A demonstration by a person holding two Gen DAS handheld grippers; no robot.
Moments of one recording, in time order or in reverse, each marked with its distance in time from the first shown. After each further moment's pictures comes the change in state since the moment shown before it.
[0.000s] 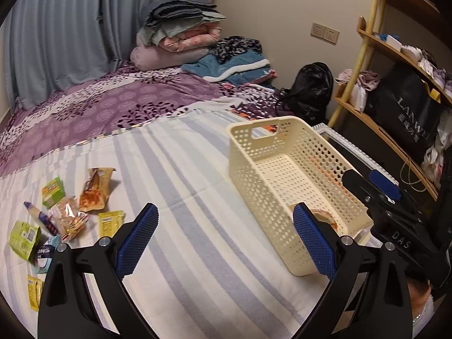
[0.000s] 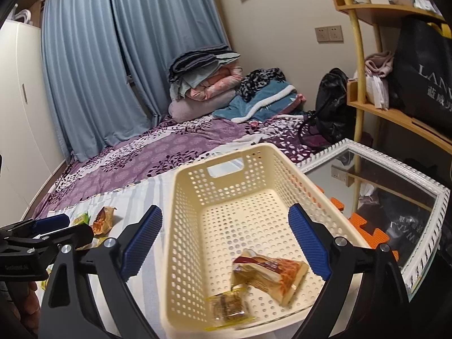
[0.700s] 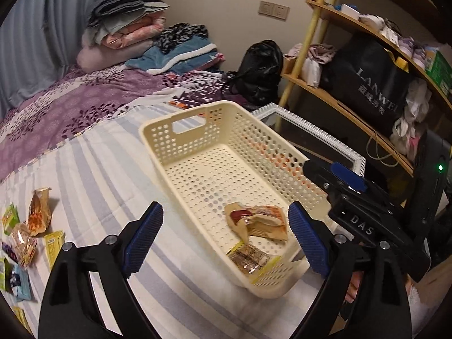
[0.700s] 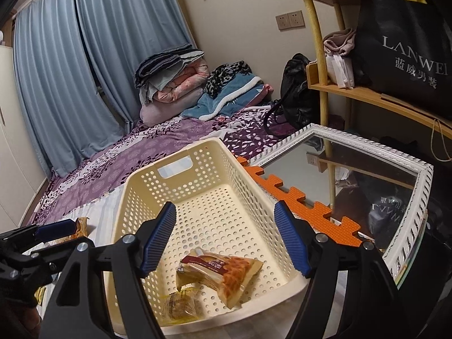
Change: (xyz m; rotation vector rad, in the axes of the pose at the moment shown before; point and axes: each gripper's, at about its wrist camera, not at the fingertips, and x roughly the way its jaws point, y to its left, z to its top) left arm 0.039 -0.085 0.014 0.127 0.076 -0.195; right arm 0.003 -0.067 -0.005 0.117 0.014 -0.103
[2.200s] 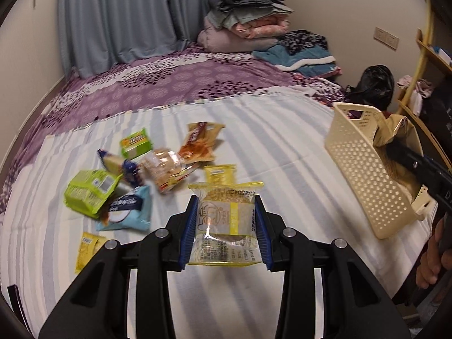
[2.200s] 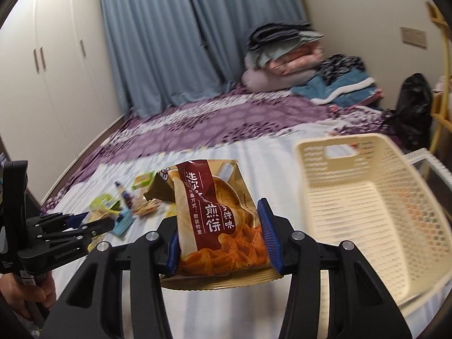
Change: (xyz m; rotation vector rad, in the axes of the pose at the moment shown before) left arm -0.104 0.168 -0.099 -0.242 -0.022 0.429; right arm -0.001 0.163 -0.027 -0.288 0.137 0.366
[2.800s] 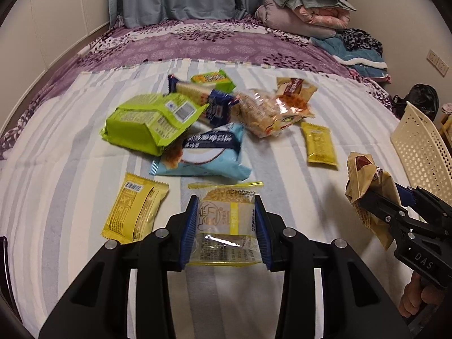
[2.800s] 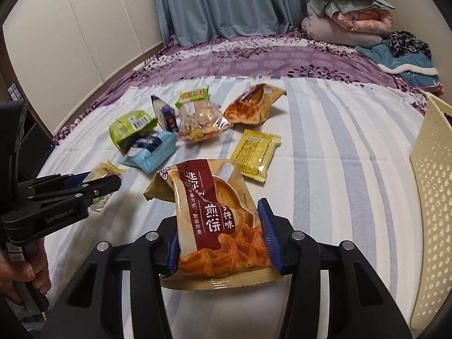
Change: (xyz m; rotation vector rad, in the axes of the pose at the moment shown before) left arm 0.034 0.123 -0.066 -0.222 0.114 0.123; right arm 0.109 0.120 -0.067 -0.187 0.311 0.176
